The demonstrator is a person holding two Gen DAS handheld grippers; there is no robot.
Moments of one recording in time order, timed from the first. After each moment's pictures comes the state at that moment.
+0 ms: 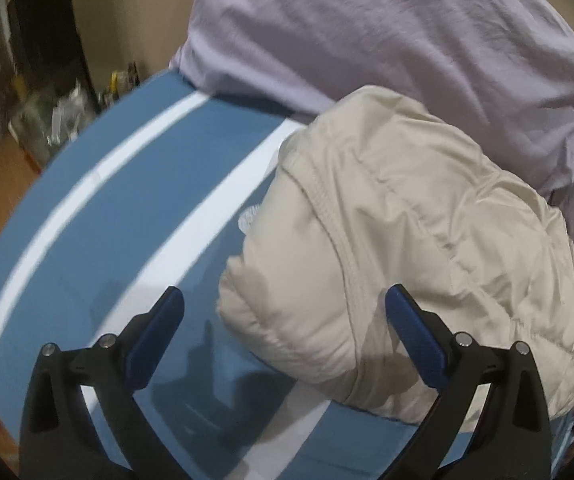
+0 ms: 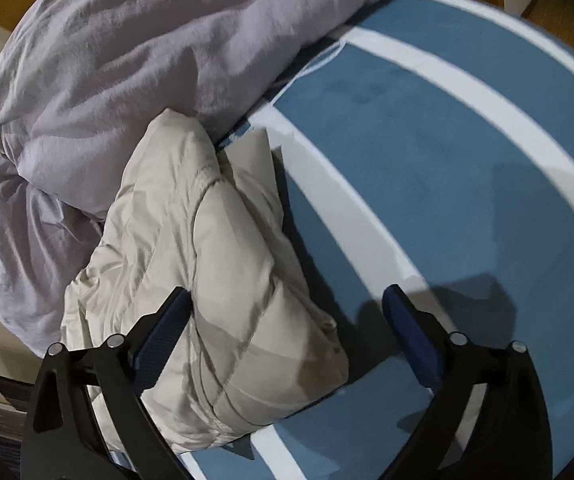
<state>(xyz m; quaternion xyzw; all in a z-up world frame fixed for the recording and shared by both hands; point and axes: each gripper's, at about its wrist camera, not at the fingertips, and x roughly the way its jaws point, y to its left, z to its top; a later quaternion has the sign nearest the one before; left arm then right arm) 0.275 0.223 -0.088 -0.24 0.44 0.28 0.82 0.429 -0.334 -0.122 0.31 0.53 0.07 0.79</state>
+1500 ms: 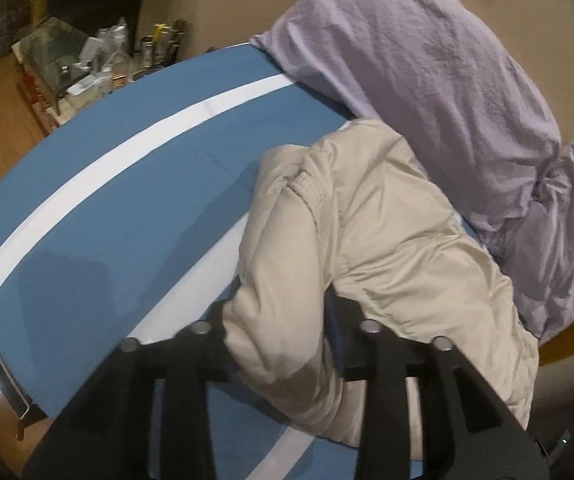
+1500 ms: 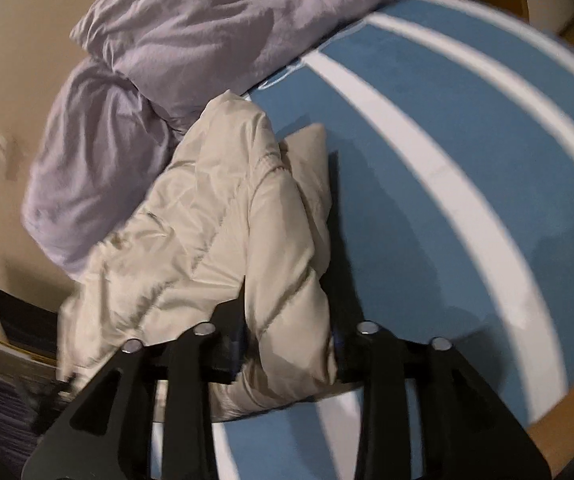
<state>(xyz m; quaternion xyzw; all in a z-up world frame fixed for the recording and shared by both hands) 0.107 0.261 -0.076 -0.36 0.38 0.24 0.81 0.263 -0.319 -0.083 0.24 0.50 0.13 0.82</state>
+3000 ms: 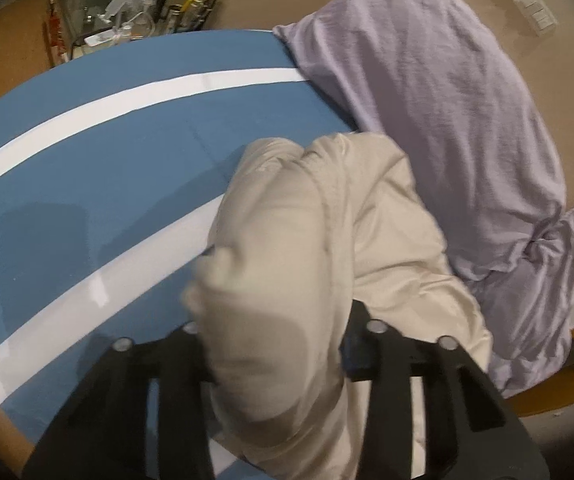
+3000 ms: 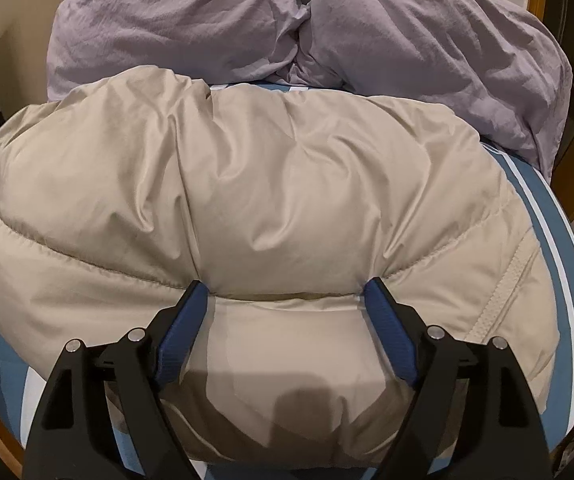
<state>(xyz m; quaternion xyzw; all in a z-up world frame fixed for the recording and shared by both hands) 0.133 0.253 -0.084 -0.47 0.33 0.25 0.78 0.243 -0.150 -0.098 -0.11 0.43 0.20 0.87</state>
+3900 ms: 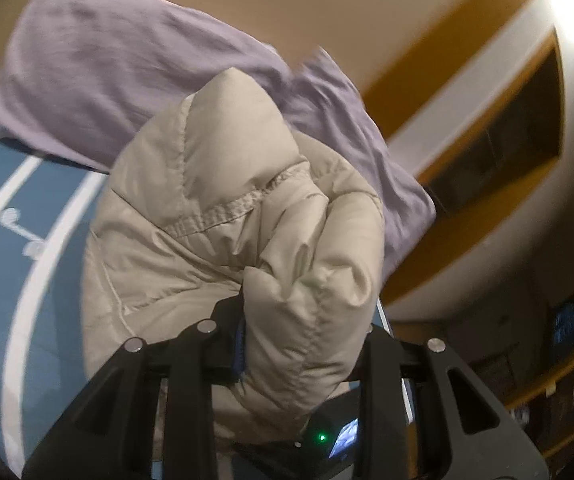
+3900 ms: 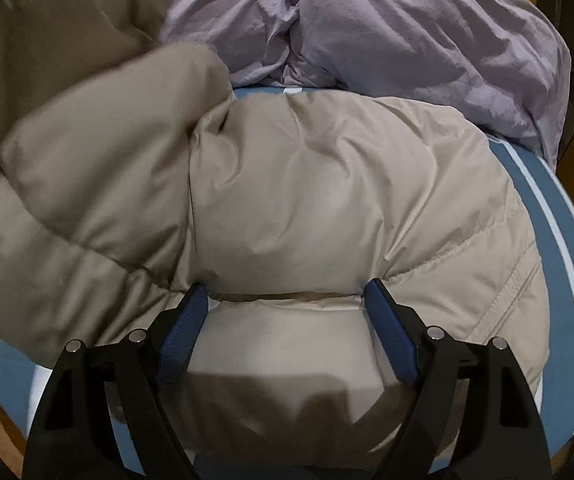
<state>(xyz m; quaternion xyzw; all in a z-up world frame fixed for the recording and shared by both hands) 0.223 0.020 0.065 -0.30 0.31 -0.10 0.89 0.251 -0.173 -0.087 -0.07 0.44 0.22 0.87</state>
